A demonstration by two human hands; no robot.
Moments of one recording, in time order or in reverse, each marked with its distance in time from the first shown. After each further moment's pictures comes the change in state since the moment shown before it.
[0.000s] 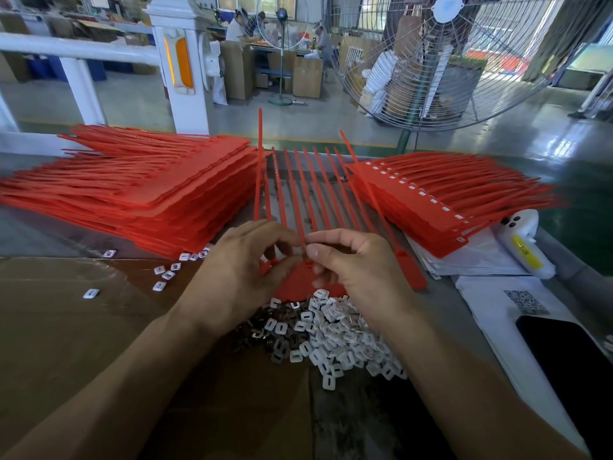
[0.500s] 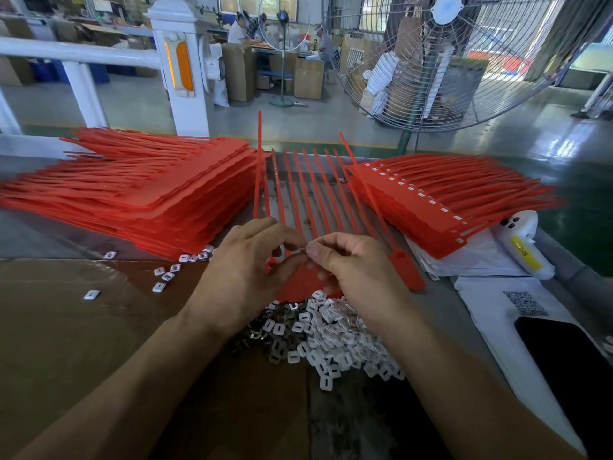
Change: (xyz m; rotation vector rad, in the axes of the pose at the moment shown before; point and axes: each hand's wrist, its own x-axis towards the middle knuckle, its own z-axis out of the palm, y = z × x) left_hand 0.002 0.011 0.007 0.064 0.057 -0.006; right_hand 0.000 0.001 -0.002 -0.115 -0.041 0.042
